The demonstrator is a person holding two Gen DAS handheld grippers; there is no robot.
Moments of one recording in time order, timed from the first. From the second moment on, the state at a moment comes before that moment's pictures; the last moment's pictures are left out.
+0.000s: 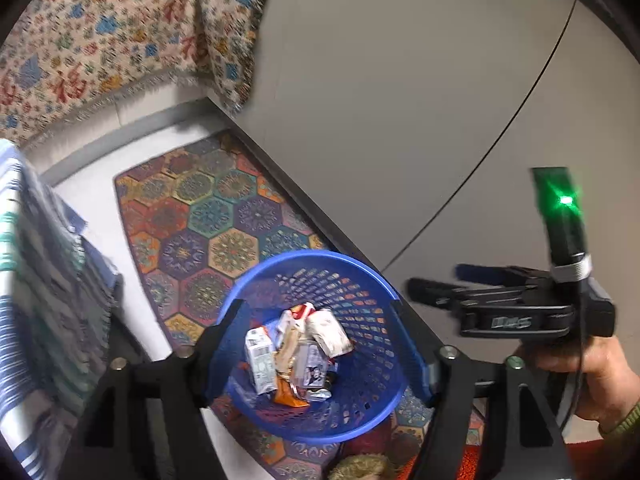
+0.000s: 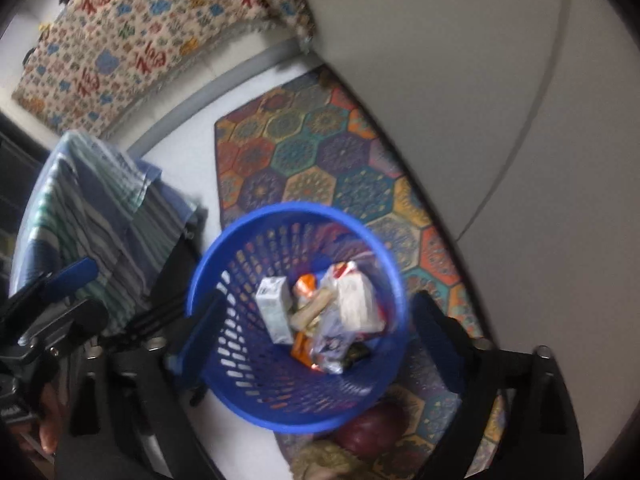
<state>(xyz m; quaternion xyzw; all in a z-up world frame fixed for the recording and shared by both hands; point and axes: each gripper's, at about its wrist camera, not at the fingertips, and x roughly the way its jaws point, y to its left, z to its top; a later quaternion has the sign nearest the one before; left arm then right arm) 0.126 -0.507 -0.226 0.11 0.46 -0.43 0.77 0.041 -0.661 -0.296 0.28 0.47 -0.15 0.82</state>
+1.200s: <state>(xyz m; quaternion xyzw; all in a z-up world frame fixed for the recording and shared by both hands) -0.013 -0.377 -0.084 0.16 0.39 -0.35 0.84 -0.156 -0.506 -0.128 0.21 0.38 -0.24 0.87</state>
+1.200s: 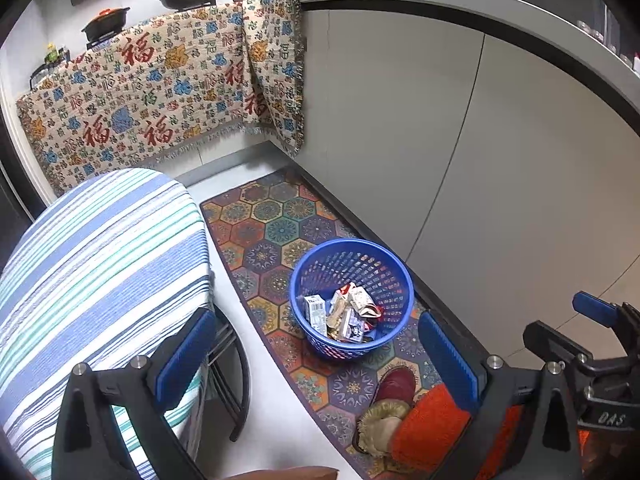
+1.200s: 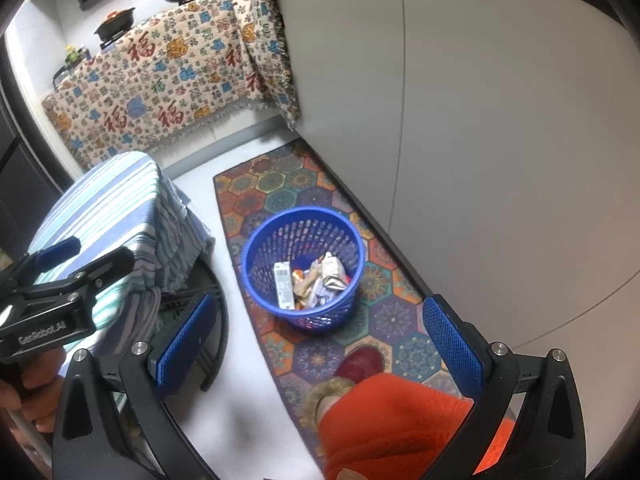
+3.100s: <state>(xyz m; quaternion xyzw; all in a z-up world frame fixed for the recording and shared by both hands) -0.014 -0.374 -0.086 0.16 0.40 -0.34 0.83 -0.154 -0.488 -0.125 0.20 0.38 -0.24 0.87</state>
